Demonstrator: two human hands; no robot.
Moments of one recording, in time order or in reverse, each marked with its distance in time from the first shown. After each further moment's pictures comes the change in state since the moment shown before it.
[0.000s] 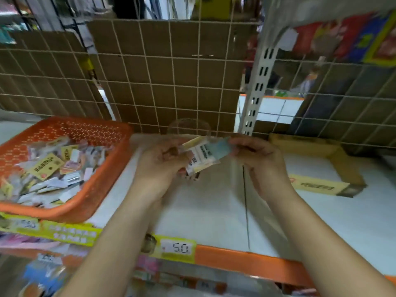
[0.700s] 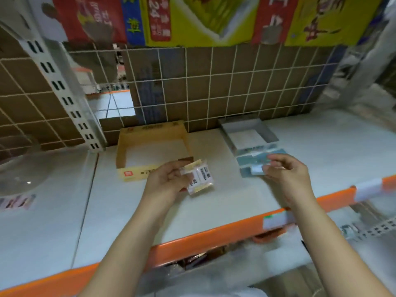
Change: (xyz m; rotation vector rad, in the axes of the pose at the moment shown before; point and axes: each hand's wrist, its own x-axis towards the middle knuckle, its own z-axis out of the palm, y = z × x) left_hand -0.054 -0.056 0.309 -0.036 -0.323 -0.308; right_hand -0.132 -0.073 -0.361 -0.350 0.769 0.196
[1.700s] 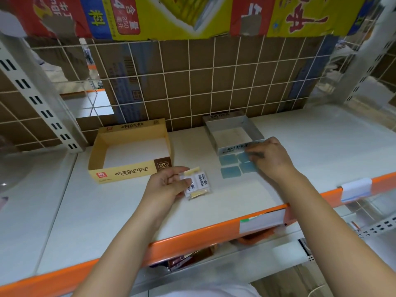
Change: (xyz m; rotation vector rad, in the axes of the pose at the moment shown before) left_hand 0.013 -0.028 0.044 0.017 -0.050 -0.084; right_hand 0.077 0.012 -0.028 -1.071 -0.258 -0.364
